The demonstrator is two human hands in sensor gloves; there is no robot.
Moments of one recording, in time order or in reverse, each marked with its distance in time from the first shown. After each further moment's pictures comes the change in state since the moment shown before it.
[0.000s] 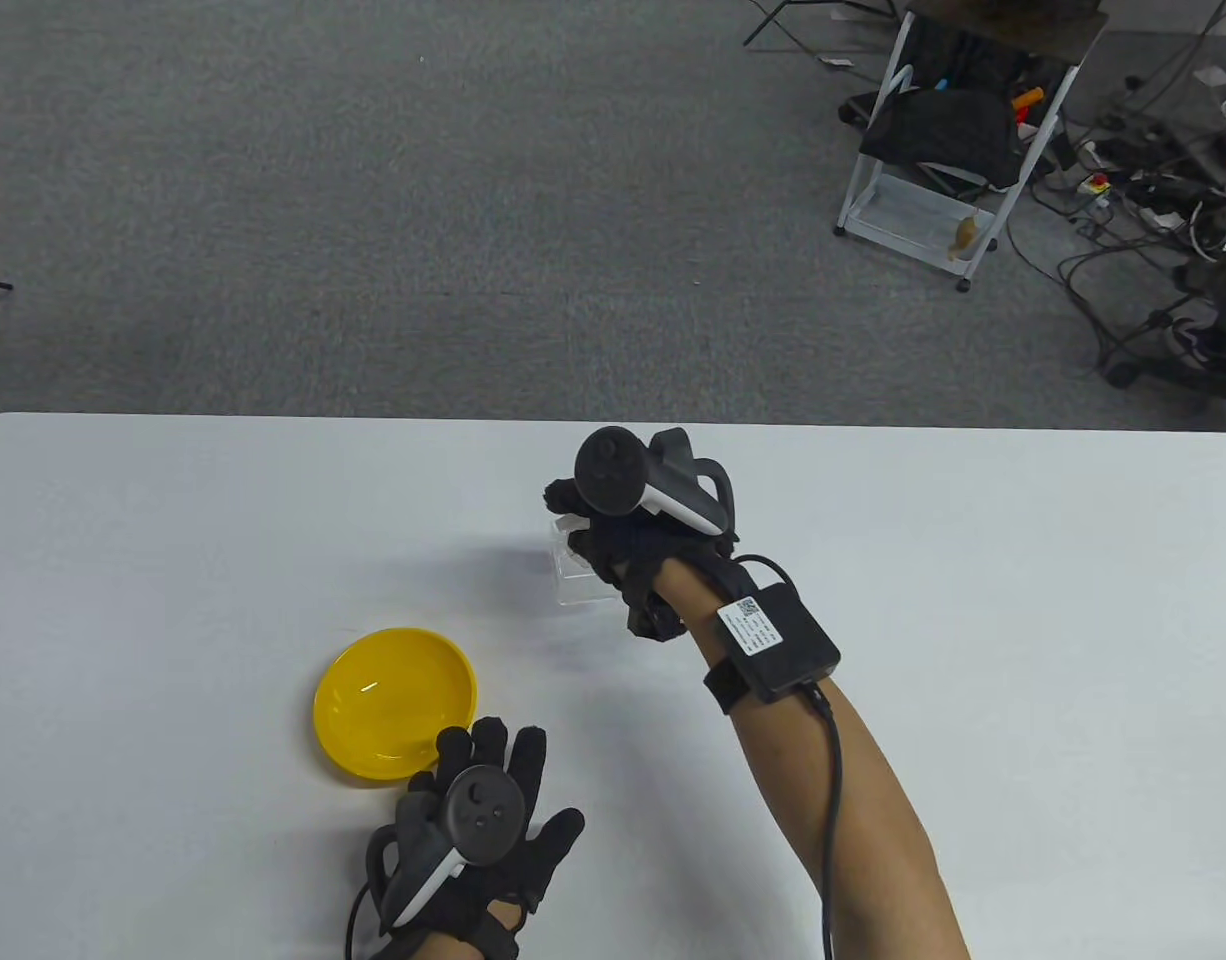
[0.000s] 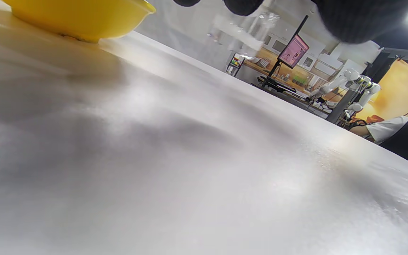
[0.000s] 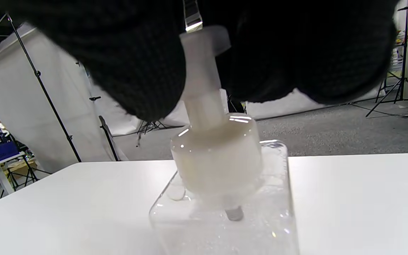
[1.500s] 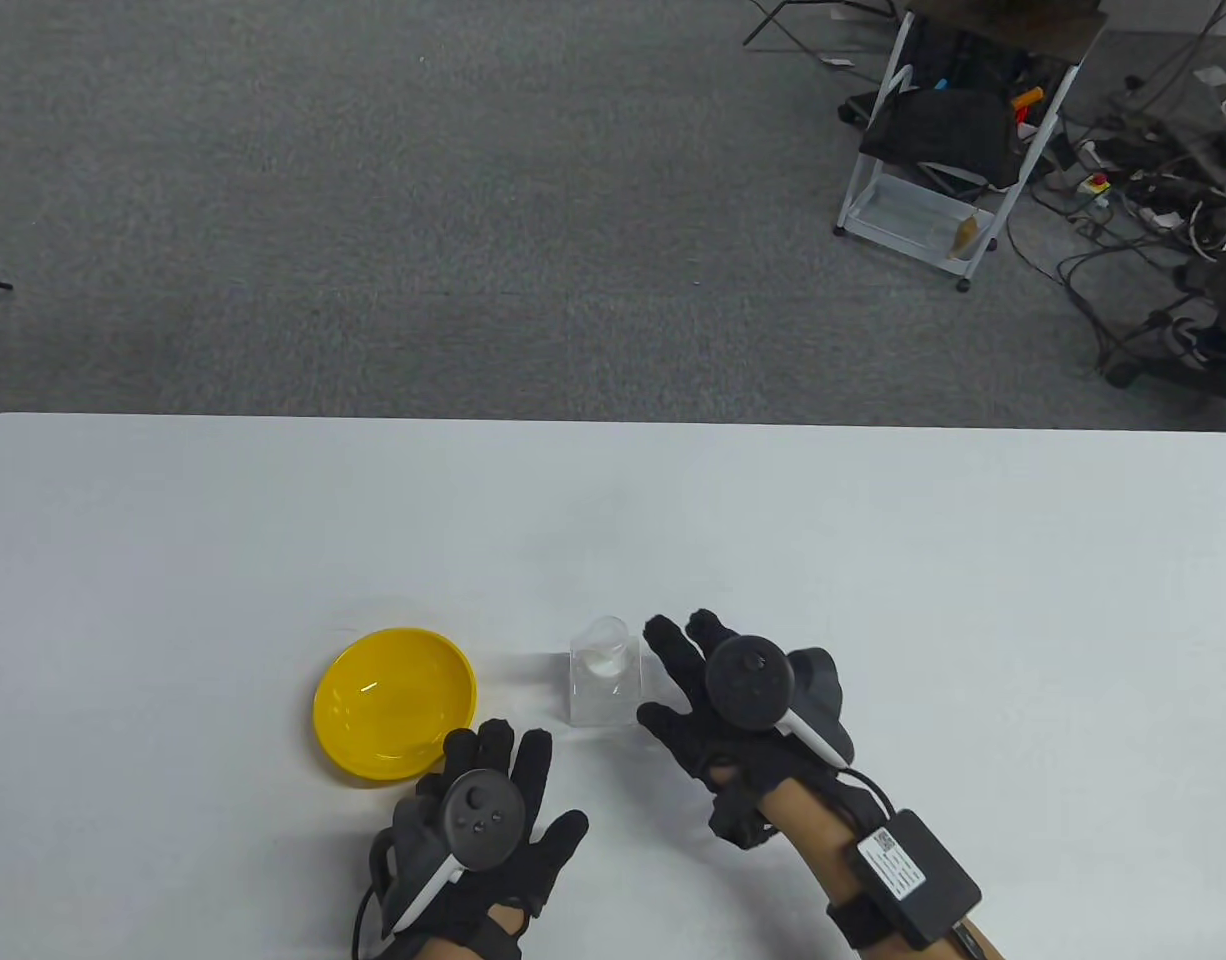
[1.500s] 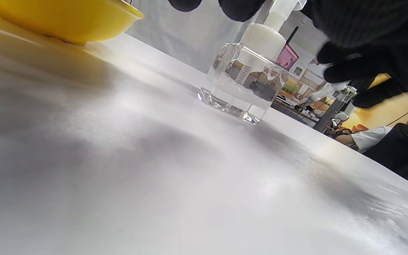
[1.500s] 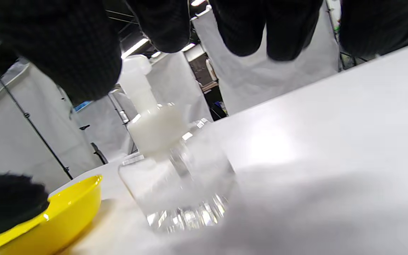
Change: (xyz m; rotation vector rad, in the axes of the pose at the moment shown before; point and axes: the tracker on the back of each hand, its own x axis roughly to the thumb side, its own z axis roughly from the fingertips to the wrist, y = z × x) left_hand 0.005 0.003 0.004 0.021 -0.040 0.035; right_hand -0.058 0.078 0.175 -0.039 0.131 -0.213
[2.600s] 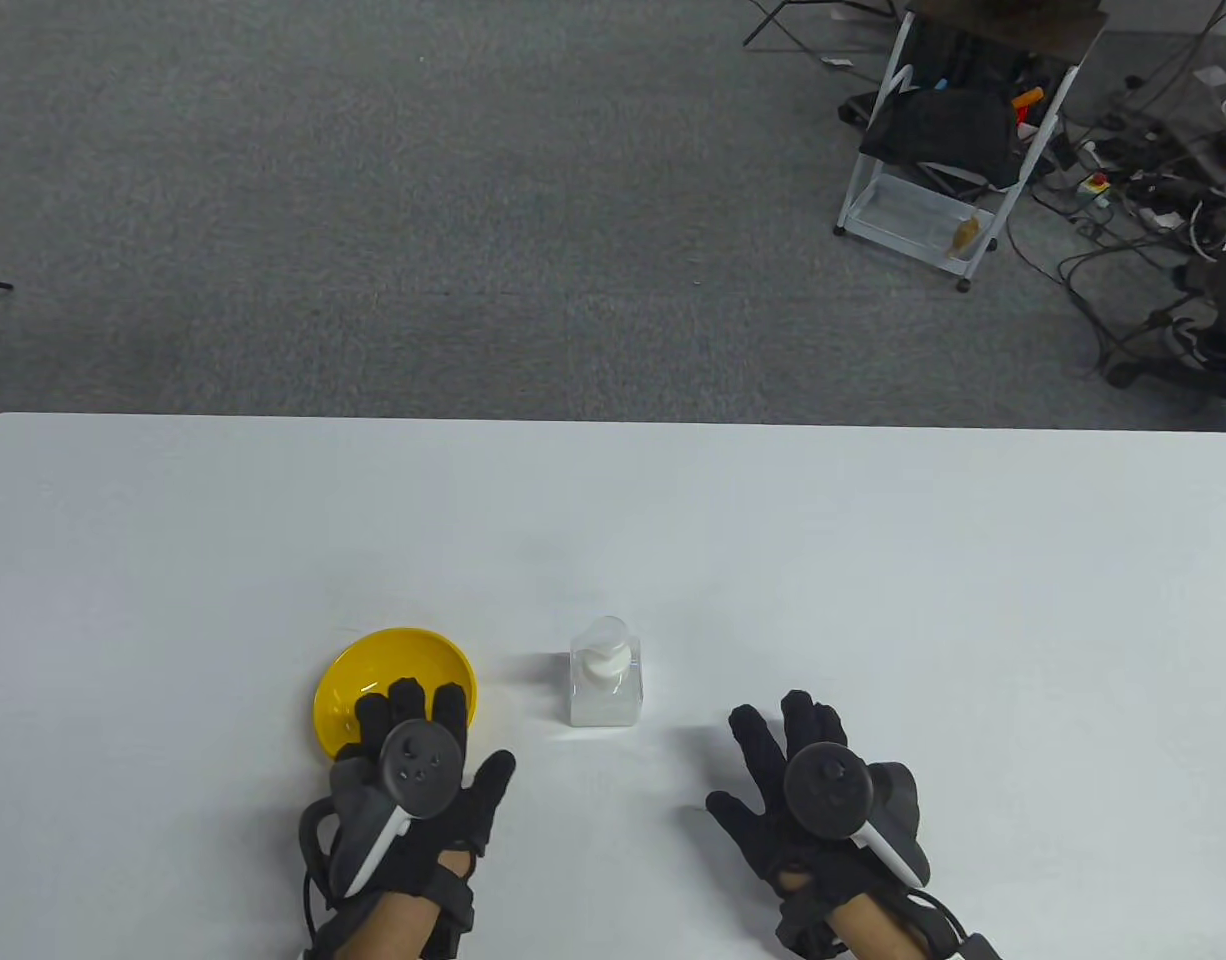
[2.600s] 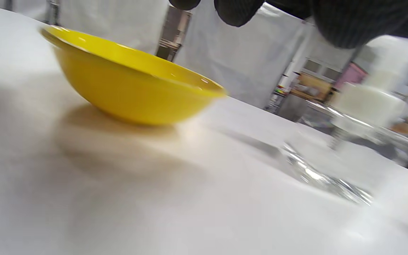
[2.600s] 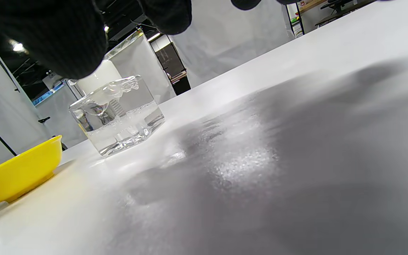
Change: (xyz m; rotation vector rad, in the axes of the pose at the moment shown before) left_hand -0.048 0.061 -0.015 0.135 0.295 -0.047; right_hand -0.055 0.026 0.063 0.024 0.131 0.009
